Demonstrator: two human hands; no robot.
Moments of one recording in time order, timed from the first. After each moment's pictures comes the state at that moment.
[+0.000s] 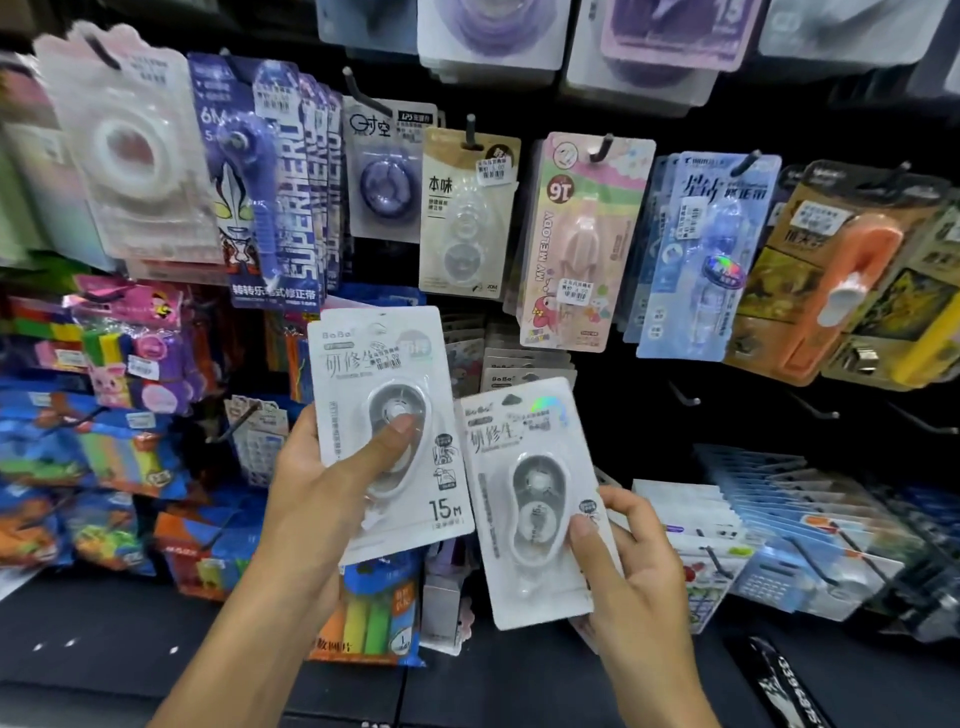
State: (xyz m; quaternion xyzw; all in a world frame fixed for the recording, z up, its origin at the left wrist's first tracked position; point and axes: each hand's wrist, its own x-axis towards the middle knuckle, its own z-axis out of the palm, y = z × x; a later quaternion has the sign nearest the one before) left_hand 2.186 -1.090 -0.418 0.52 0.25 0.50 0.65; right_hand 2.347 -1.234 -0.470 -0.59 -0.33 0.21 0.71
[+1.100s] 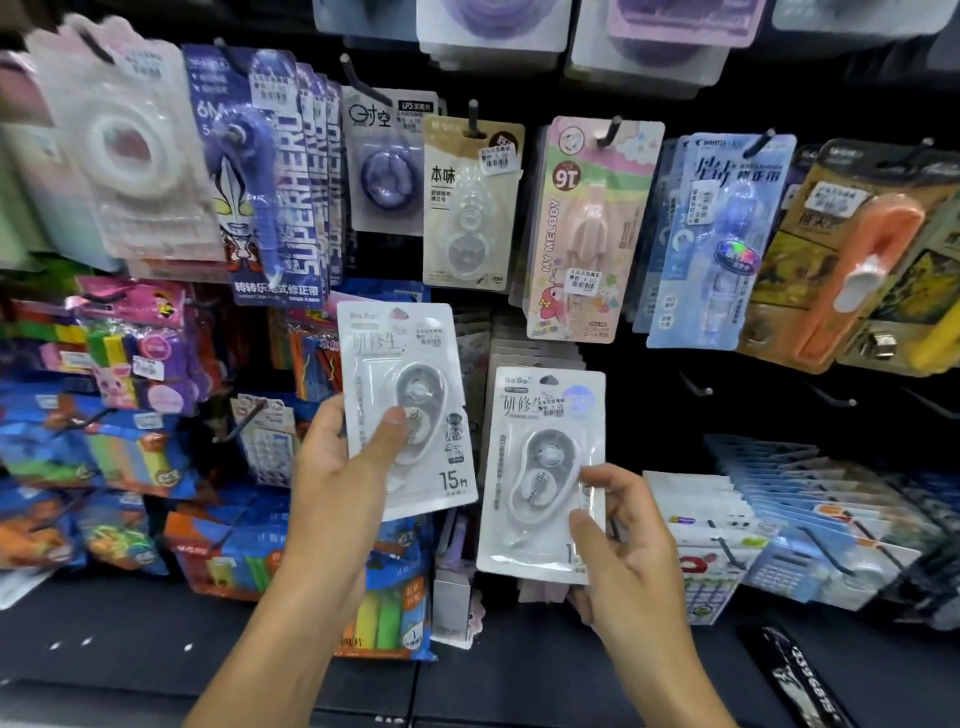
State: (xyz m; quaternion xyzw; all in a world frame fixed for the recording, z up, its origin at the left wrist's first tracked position) left_hand 2.198 -1.088 -0.424 0.51 0.29 0.52 0.61; right_hand 2.351 -1.226 -0.473 -0.63 -0.35 0.19 0.67
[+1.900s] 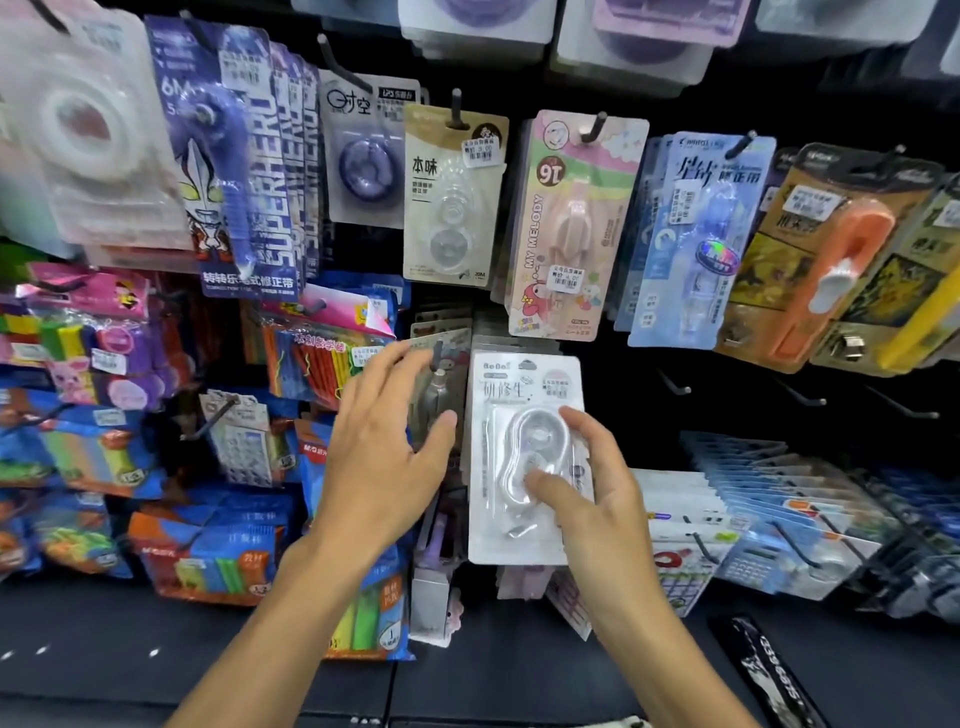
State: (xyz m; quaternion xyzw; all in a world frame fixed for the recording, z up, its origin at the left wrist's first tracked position) left_hand 2.232 -1.063 -0.430 0.81 0.31 0.45 0.19; right_hand 2.359 -1.204 -0.452 -0.64 -0.36 0.16 0.66
